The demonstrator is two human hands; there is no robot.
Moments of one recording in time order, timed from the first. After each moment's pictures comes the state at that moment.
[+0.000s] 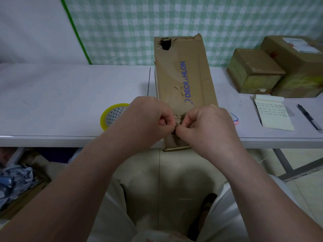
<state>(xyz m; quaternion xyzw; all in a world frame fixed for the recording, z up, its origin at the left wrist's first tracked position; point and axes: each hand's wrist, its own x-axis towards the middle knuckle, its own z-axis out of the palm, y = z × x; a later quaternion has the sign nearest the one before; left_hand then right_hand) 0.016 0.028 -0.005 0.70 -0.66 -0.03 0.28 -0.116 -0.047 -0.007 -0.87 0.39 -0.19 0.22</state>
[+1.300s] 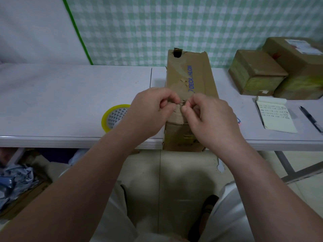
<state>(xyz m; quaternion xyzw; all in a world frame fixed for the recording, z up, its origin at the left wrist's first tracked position) 0.031 -0.001 -0.022 0.71 -0.58 -0.06 0.40 -0.106 -0.073 -0.017 -0.89 0.34 -0.26 0.15</state>
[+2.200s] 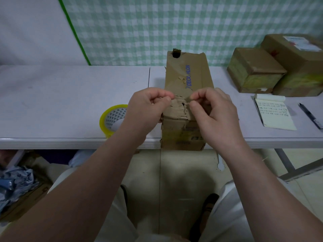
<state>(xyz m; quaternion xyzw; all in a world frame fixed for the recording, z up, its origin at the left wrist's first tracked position) 0.025 -0.008 -0.030 0.68 -0.40 -0.23 0.58 -0.115 -0.082 -0.032 -0.81 0.34 -0.37 0.29</state>
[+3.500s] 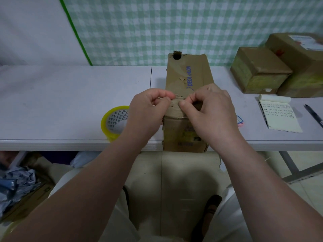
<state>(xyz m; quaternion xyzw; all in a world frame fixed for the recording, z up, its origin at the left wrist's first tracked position) 0.027 -0.012 -0.038 0.69 -0.40 -0.17 0.58 -0.095 -0.085 -0.023 -0.84 0.40 -0.29 0.22</state>
